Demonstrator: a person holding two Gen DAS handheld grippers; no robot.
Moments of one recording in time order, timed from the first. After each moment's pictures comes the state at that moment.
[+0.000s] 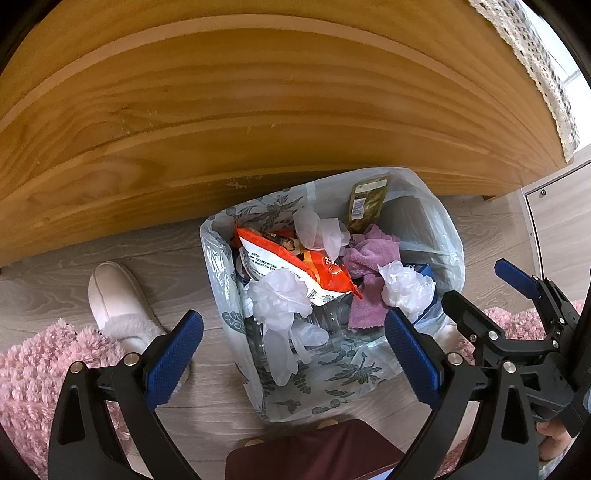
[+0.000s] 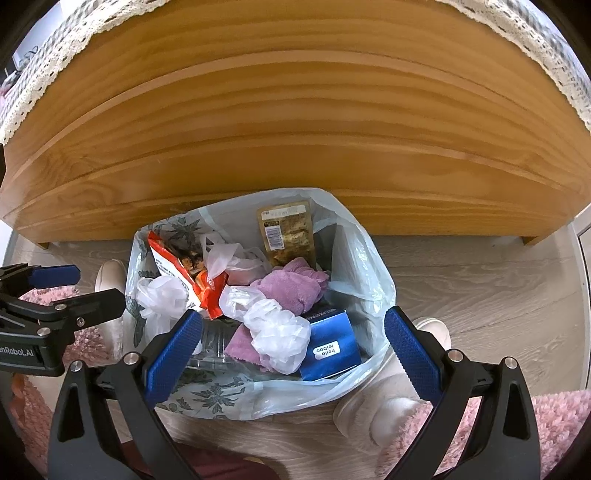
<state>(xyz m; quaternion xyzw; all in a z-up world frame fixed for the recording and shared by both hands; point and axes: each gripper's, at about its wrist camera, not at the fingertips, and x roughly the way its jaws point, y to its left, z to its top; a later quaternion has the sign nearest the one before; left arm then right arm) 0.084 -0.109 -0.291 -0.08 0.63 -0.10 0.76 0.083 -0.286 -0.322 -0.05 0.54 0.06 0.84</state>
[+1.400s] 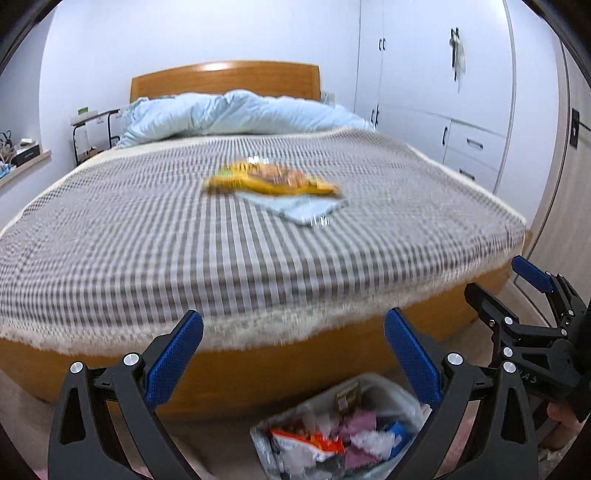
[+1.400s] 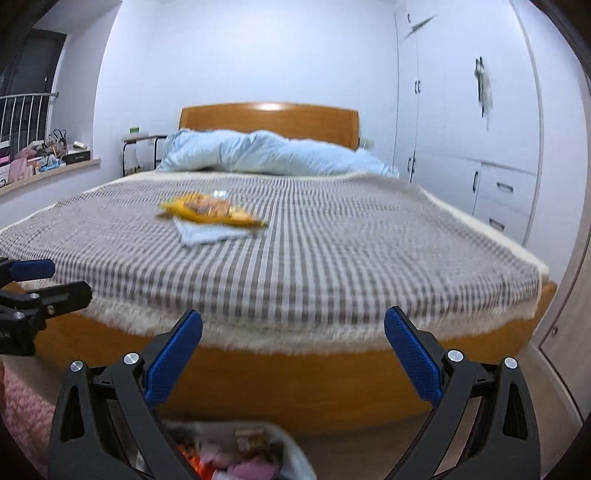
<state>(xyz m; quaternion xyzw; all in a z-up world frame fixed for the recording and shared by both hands) 0.092 -0.099 -0.073 -0.02 0.31 -0.08 0.95 0.085 -0.297 -0.131 -0.07 0.19 0.04 0.98</state>
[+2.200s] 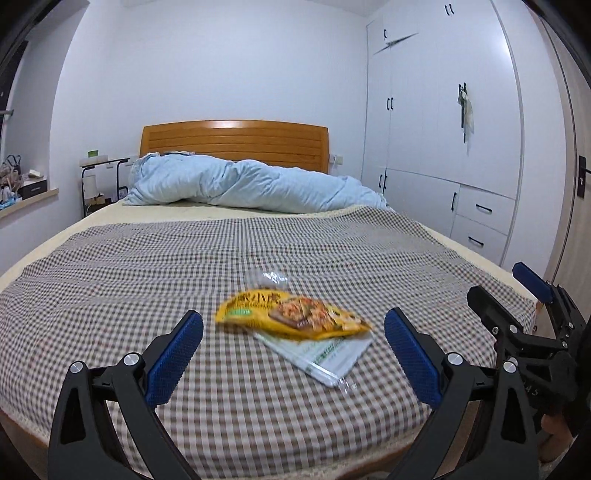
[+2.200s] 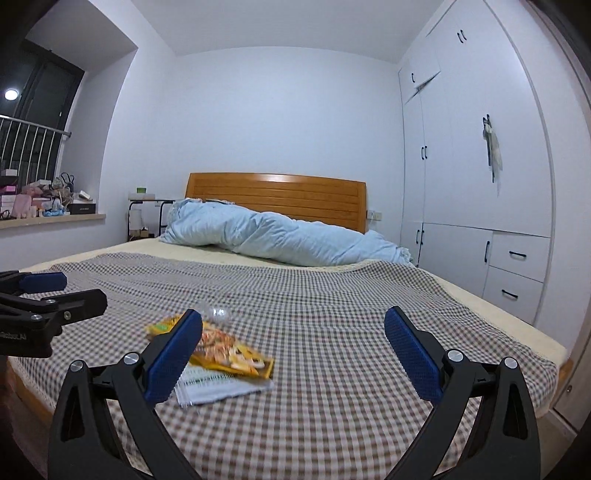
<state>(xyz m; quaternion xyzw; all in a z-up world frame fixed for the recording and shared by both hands) 0.179 -0.072 0.015 -0.04 0.20 -0.07 0.98 0.163 -0.271 -0.041 -0.07 0.06 0.06 0.99</state>
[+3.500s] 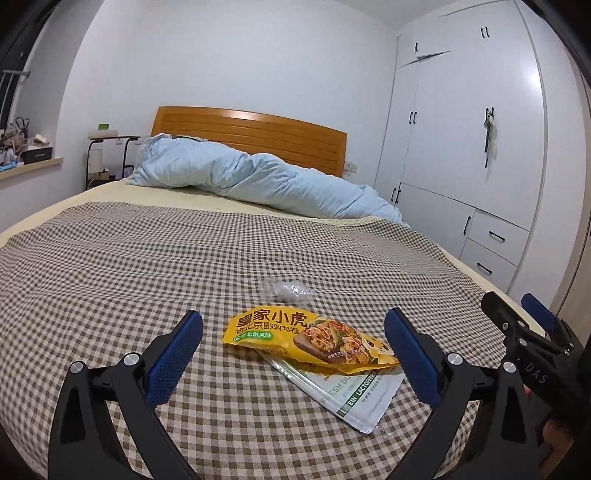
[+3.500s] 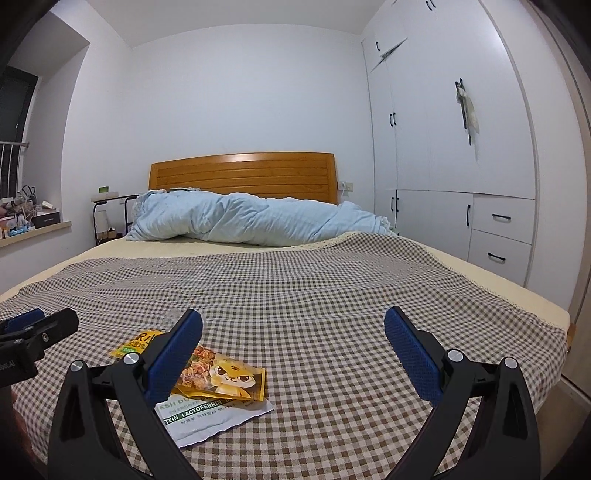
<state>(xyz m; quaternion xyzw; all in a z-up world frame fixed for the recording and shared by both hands) 0.243 -0.030 -0.010 -0.10 0.20 -0.06 0.97 0.225 -0.255 -0.051 -0.02 0.11 -0.01 0.99</state>
